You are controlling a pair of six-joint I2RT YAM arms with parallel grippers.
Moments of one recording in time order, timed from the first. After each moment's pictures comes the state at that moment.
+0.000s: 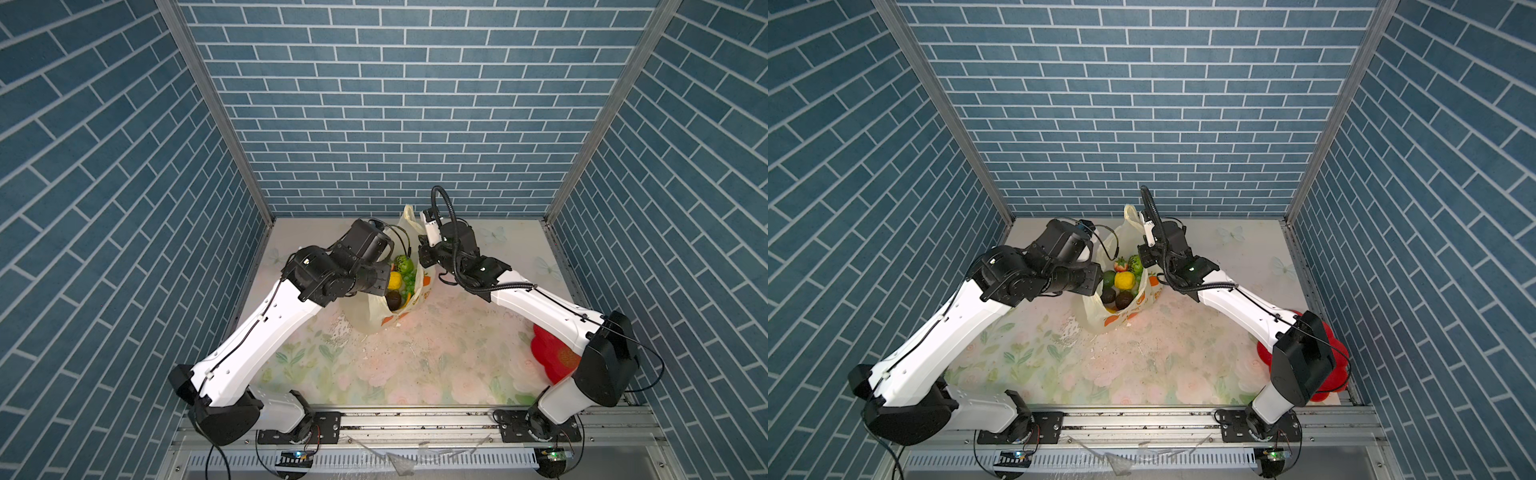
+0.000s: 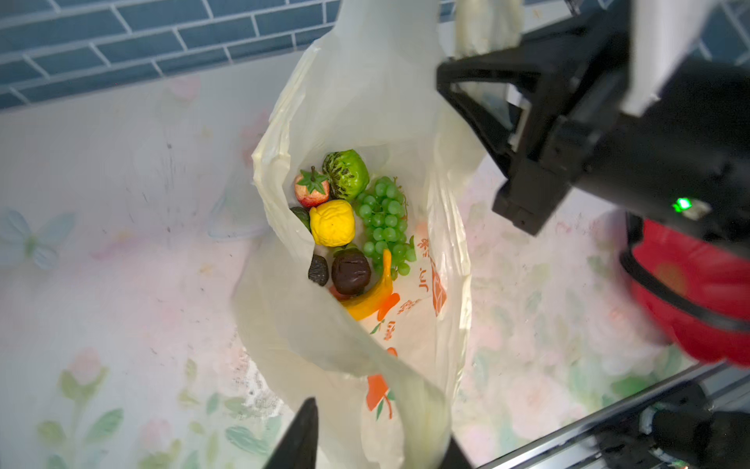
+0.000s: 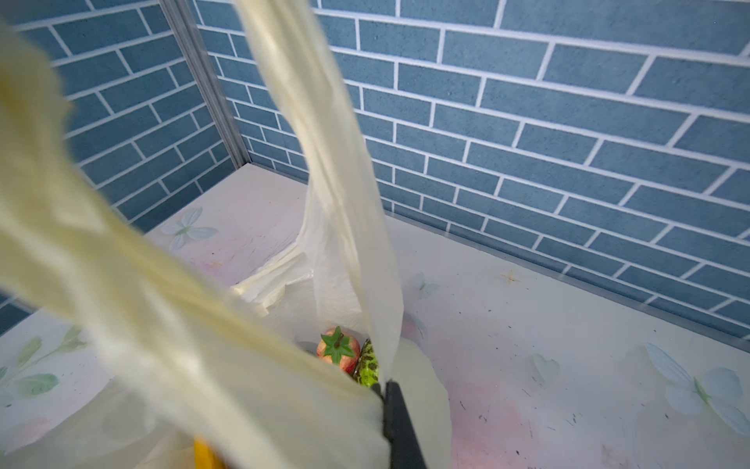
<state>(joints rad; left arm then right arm) -0.71 1.39 1.71 -1.23 -0.16 -0.42 0.77 1.58 1.34 -0.12 0.20 0.10</state>
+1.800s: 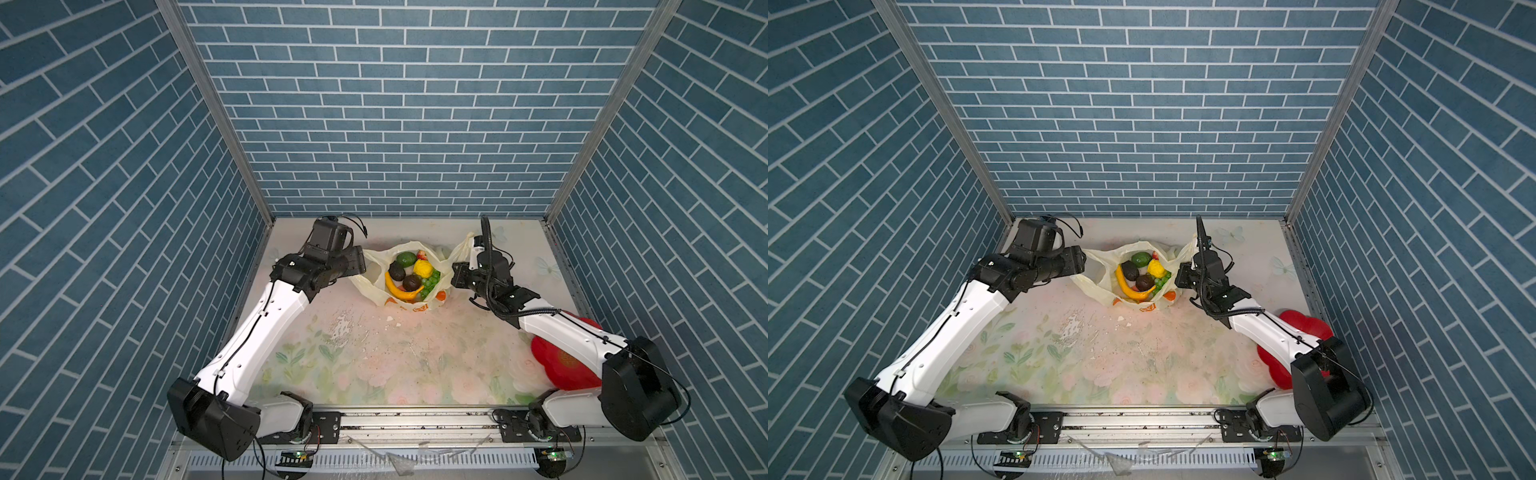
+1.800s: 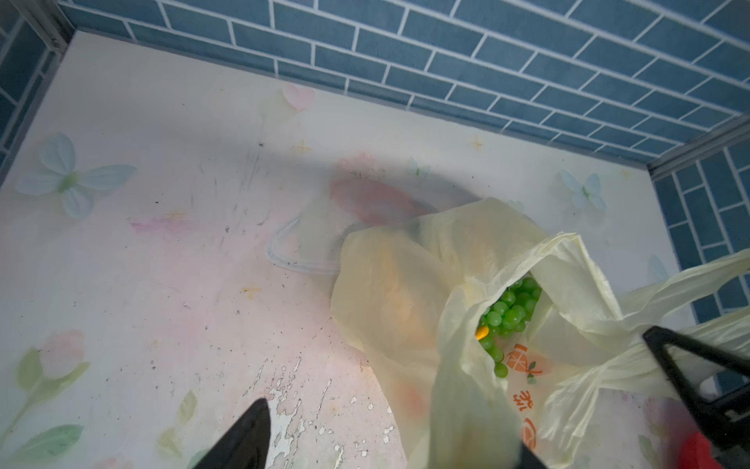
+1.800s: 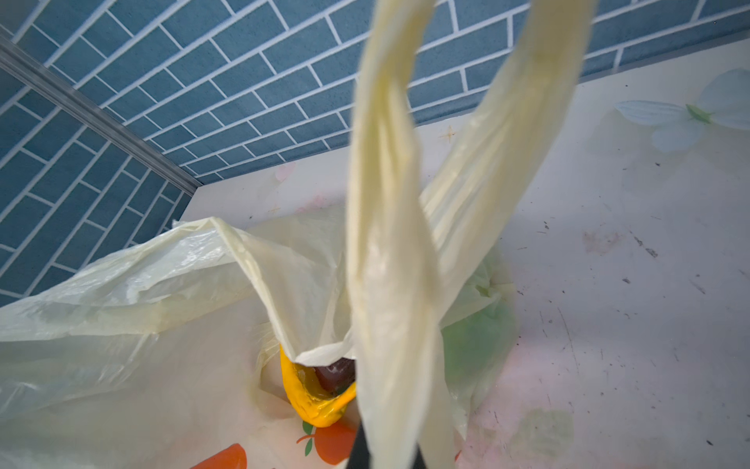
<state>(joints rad) -0.42 1.29 1.42 -0.90 -0.14 -0.46 0.58 1.37 0.86 0.04 0.05 0.50</state>
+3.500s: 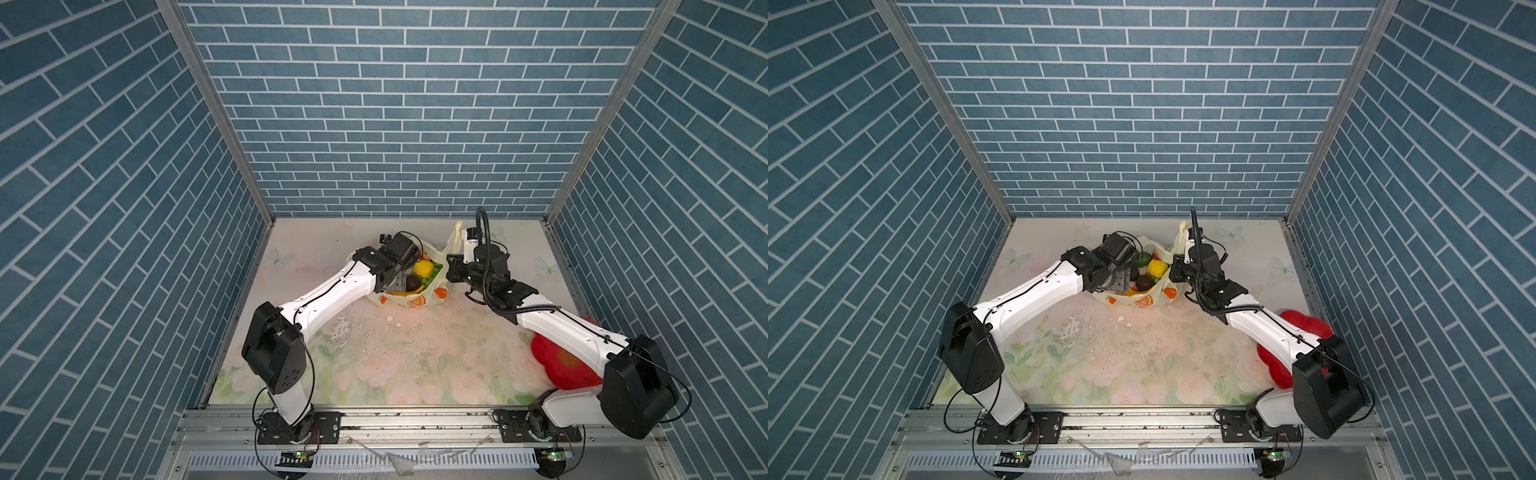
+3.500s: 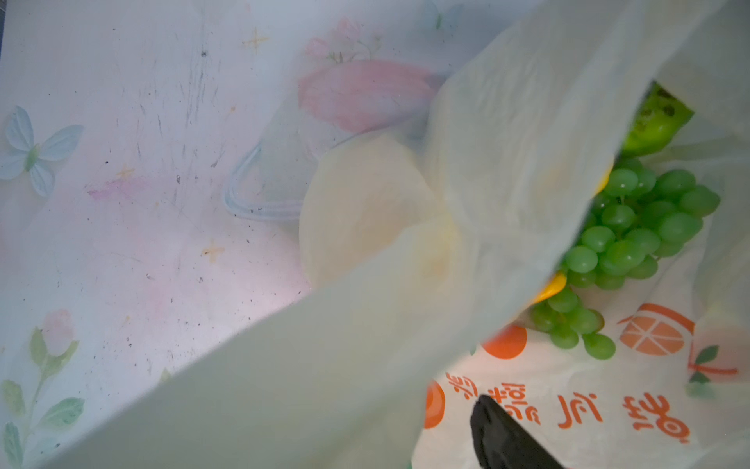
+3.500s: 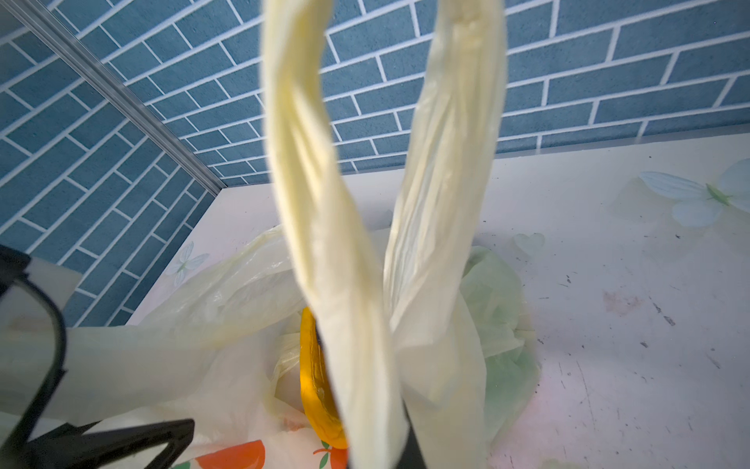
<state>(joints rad) -0.69 1.71 1.50 -0.93 -0.38 -0.59 0.61 1.38 0.94 0.03 0.06 0.41</state>
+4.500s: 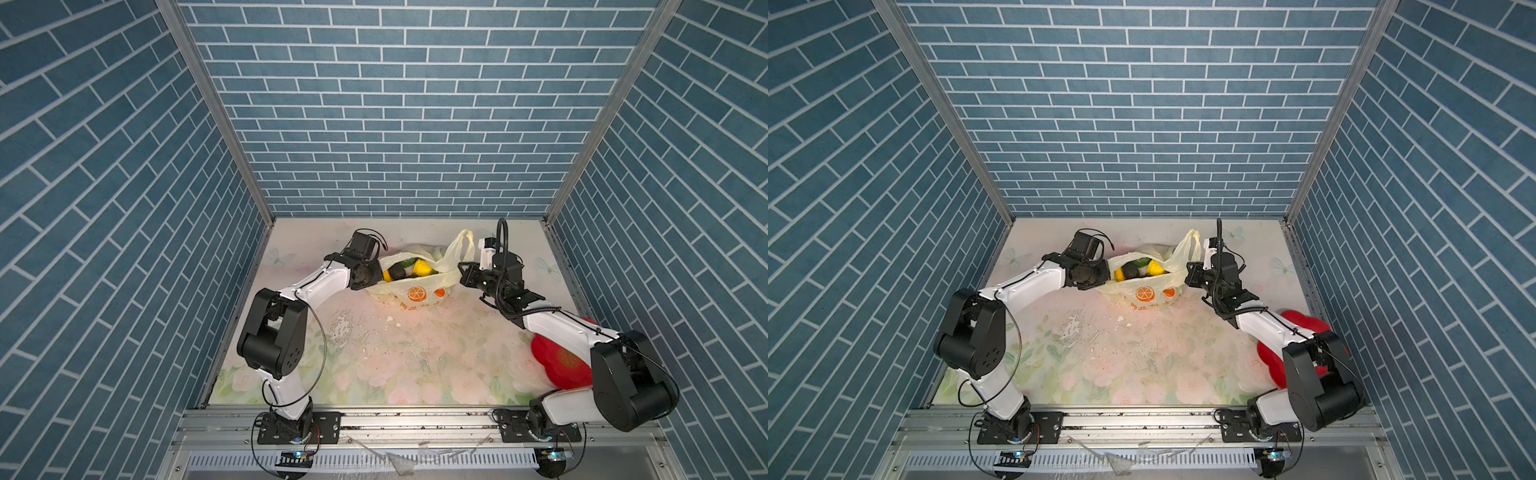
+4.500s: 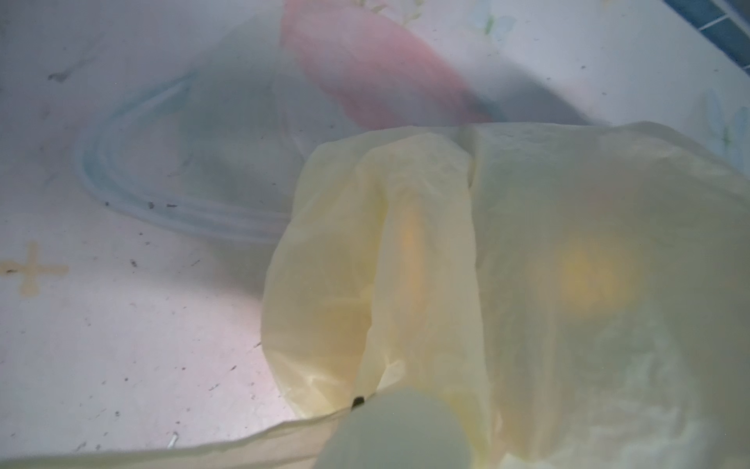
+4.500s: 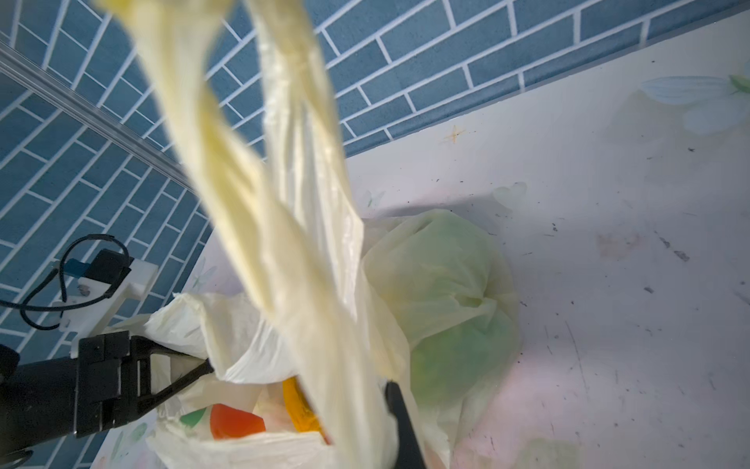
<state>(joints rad) -0.42 1.74 1.24 -0.49 0.06 -0.64 0.42 1.40 0.75 0.24 -0.17 0.55</state>
